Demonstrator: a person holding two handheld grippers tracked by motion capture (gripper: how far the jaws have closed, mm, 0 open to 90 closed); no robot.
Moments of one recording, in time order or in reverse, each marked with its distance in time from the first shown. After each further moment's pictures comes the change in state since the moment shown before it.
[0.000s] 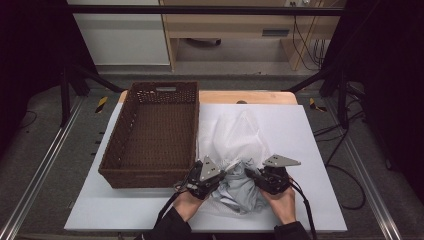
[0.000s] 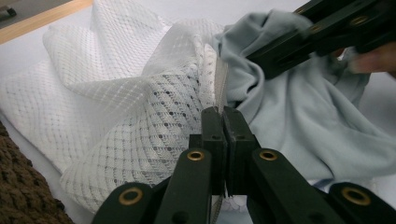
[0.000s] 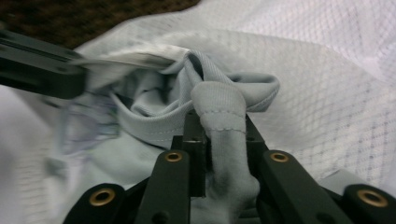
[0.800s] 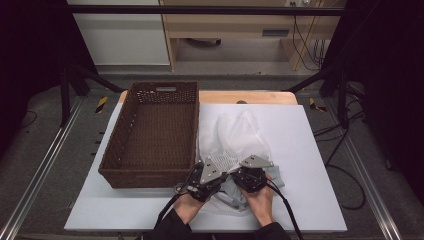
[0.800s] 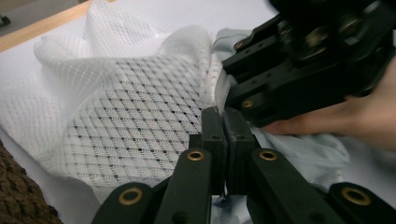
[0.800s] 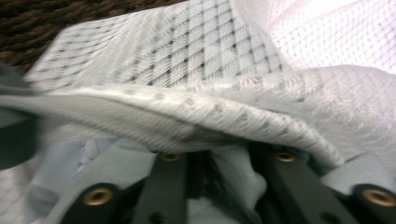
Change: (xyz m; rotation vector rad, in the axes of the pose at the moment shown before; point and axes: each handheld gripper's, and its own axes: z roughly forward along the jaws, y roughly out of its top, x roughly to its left) left arm -0.008 0.003 -0.005 -0.009 -0.018 0.017; right arm 0.030 0.000 0.054 -0.017 -0.097 -0.055
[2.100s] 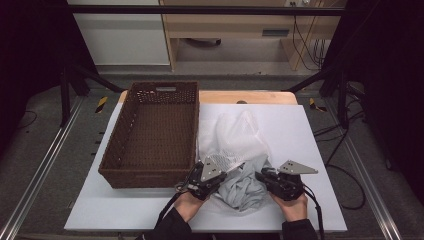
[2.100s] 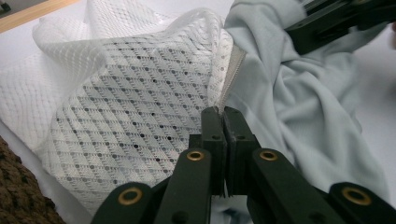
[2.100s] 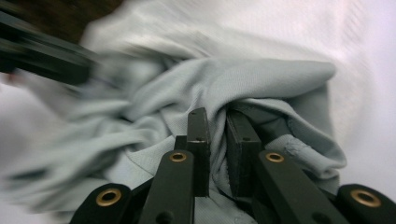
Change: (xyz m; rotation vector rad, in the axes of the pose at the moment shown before) left arm 0.007 -0.006 0.009 0.018 0.003 -0.023; right arm -0.050 -0.019 -0.075 -0.058 0.126 0.053
